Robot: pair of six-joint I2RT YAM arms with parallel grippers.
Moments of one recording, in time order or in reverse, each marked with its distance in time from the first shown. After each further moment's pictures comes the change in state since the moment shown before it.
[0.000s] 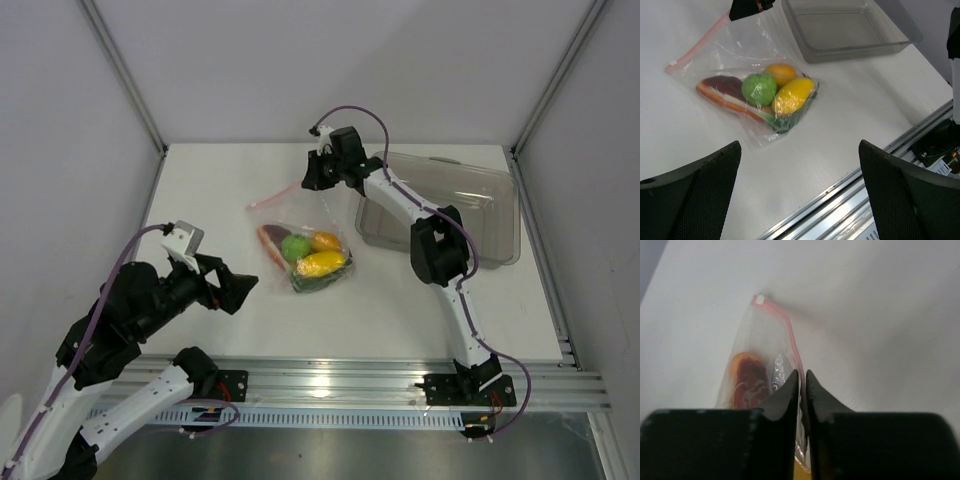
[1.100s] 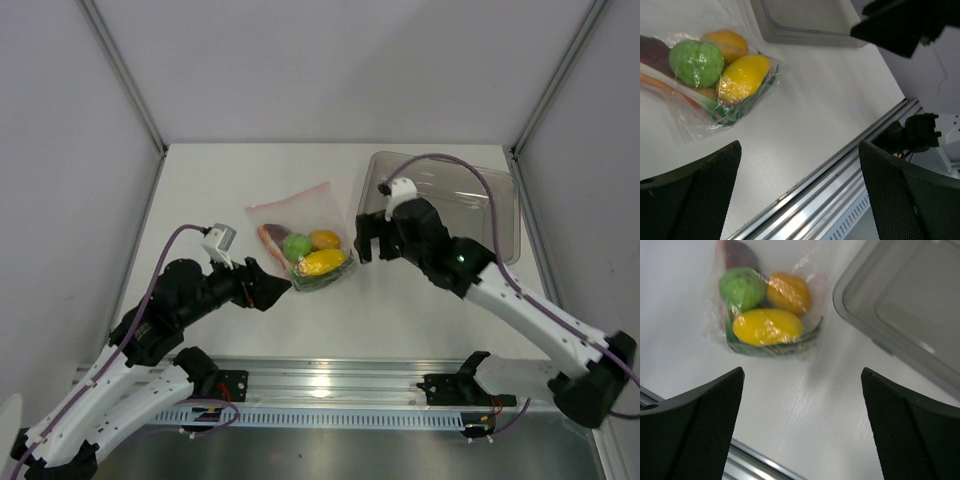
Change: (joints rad) left arm 0.002 0.013 -0.306 0.287 0.150 -0.261; right arm 0.224 -1.110 -0.908 -0.206 0.610 0.027
